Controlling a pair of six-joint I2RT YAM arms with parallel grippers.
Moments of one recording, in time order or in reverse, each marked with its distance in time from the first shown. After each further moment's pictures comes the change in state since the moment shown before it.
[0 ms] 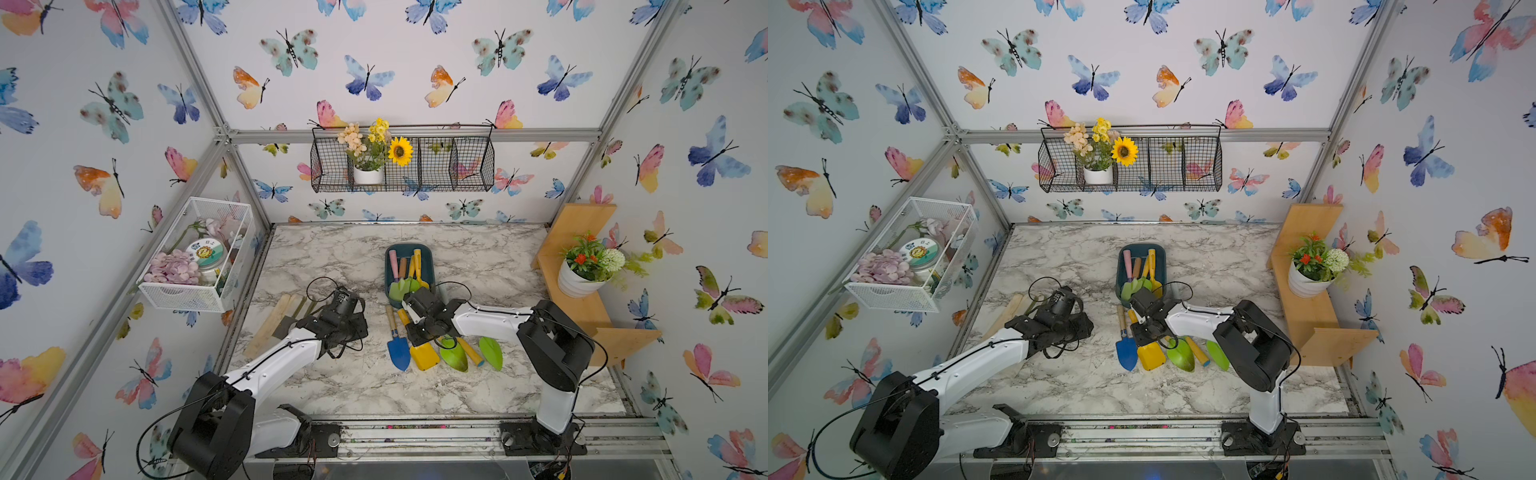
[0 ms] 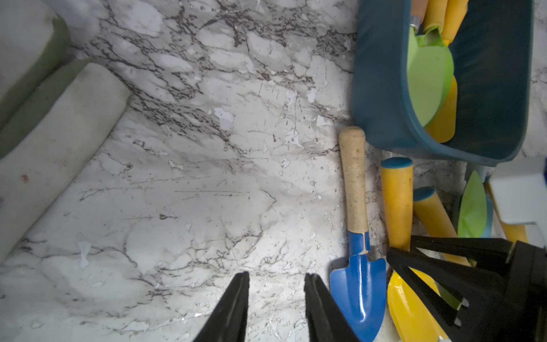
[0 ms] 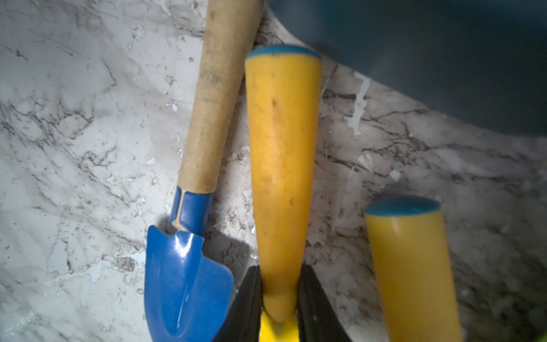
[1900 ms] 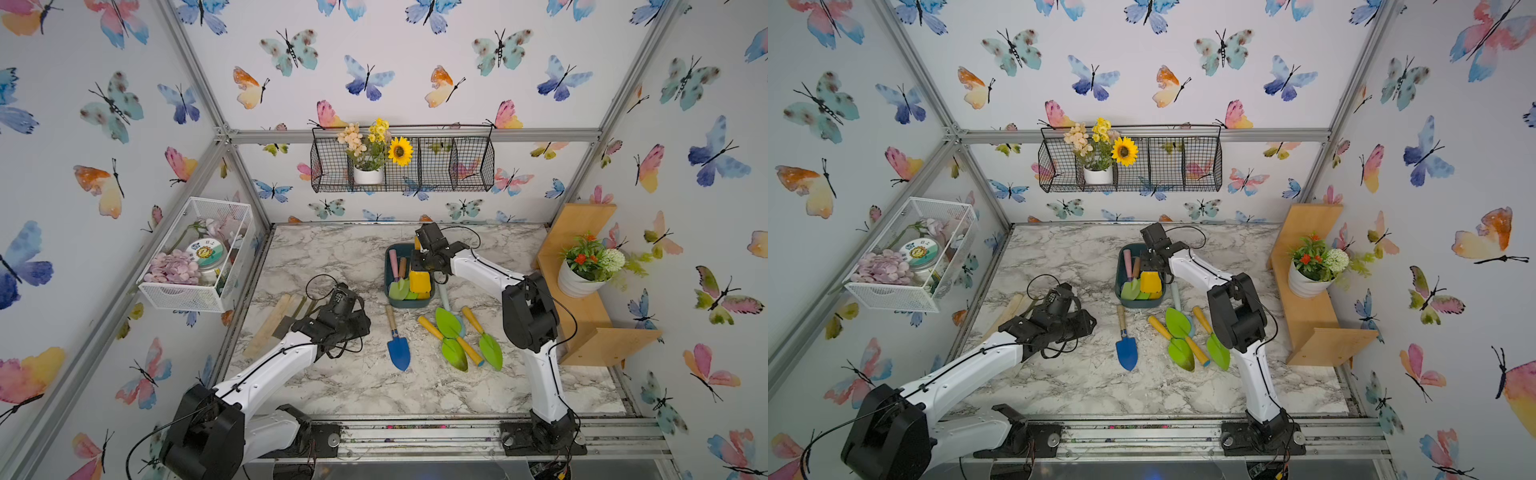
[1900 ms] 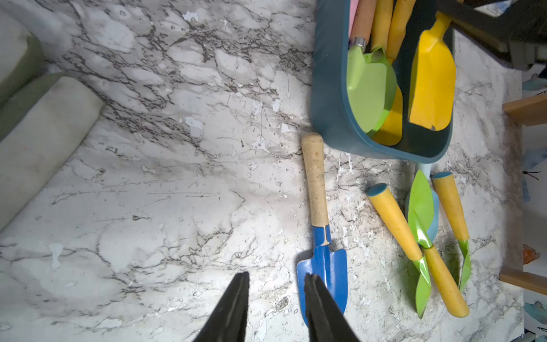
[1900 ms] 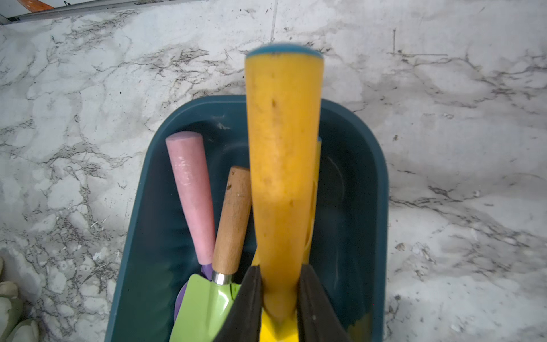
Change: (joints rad) left arm -0.013 -0.063 0.013 0.002 0.050 -0.029; right arm -0.278 0.343 0.706 -0.113 0.176 0.087
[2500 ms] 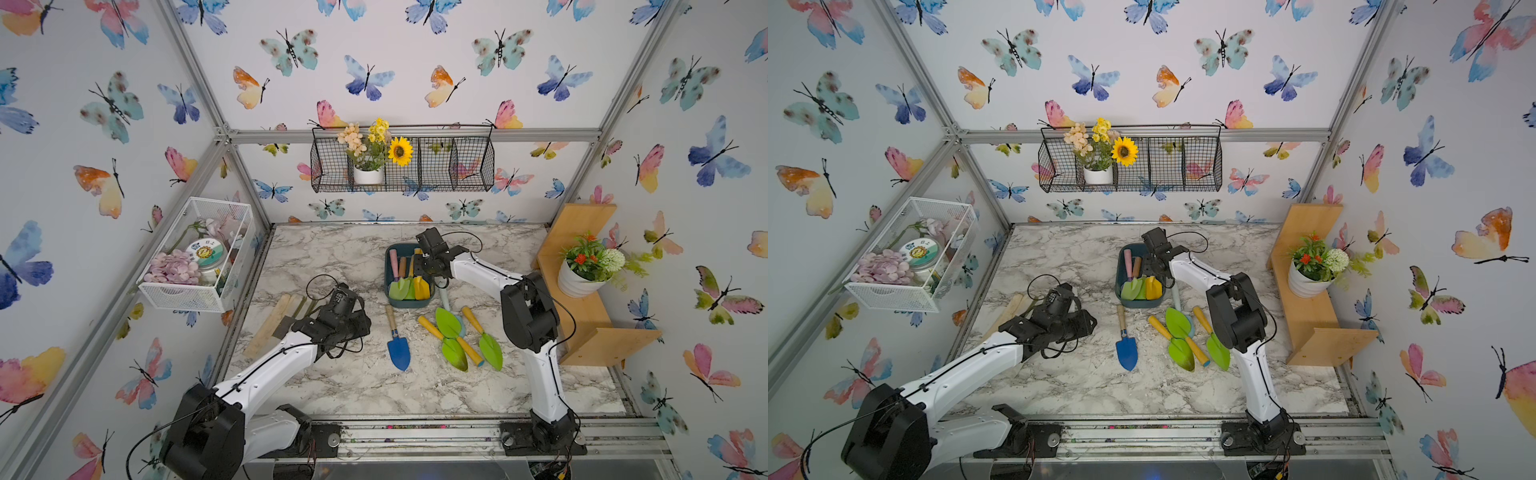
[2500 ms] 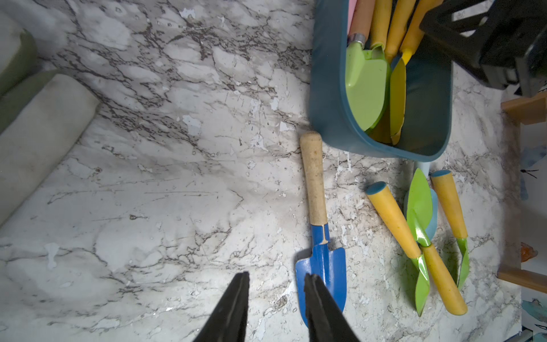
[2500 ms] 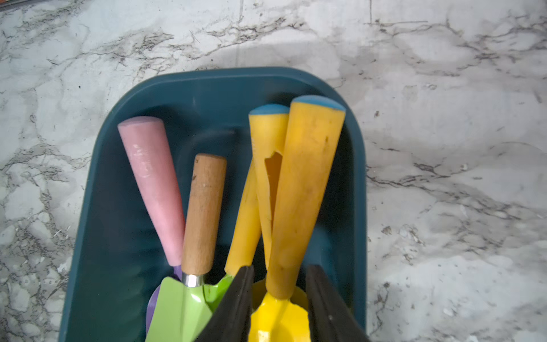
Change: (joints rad) left arm -0.001 0.002 0.000 0.002 0.007 0.000; right arm 0.000 0.000 -0.055 0.013 0.041 0.040
